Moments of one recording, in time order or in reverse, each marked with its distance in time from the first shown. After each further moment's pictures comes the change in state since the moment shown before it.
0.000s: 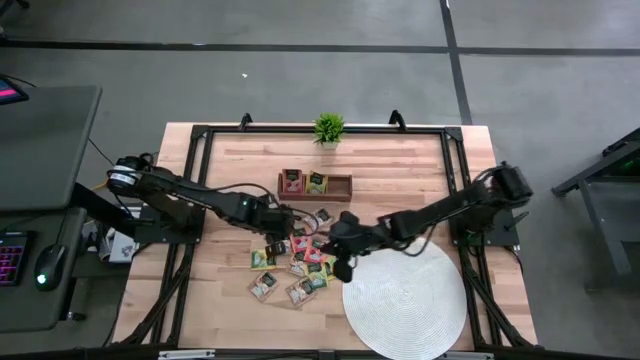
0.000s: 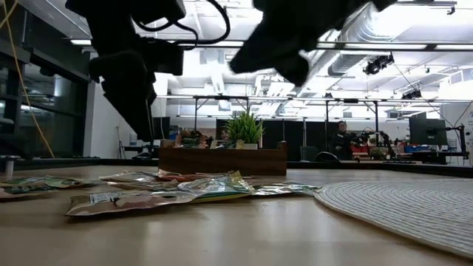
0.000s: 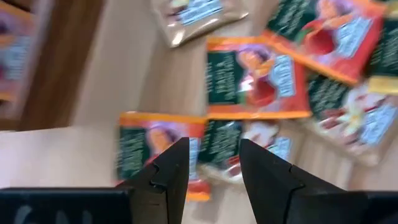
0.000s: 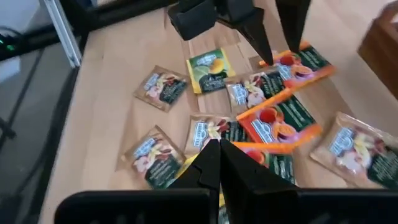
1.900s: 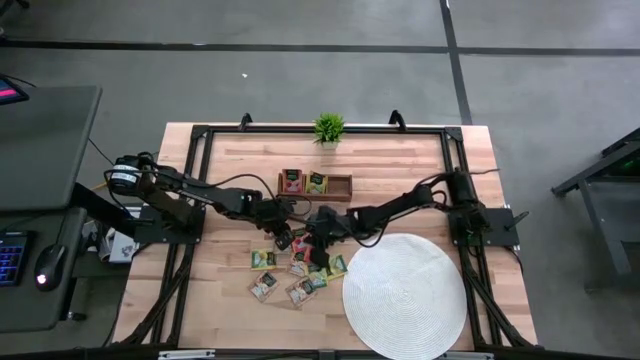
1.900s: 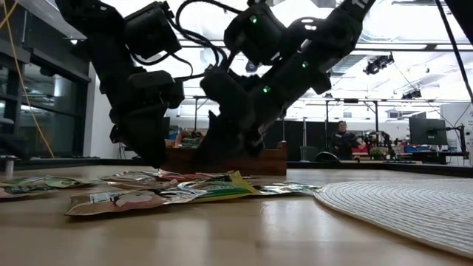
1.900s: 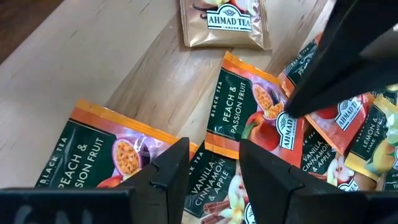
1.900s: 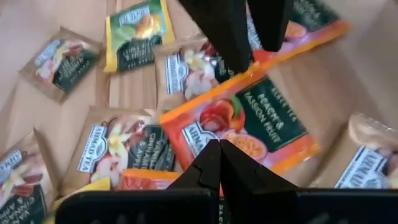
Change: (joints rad) left arm 0.124 0.001 -0.217 0.406 0.193 -0.298; right arm -0.174 0.369 0.085 0.203 -0.162 -0.105
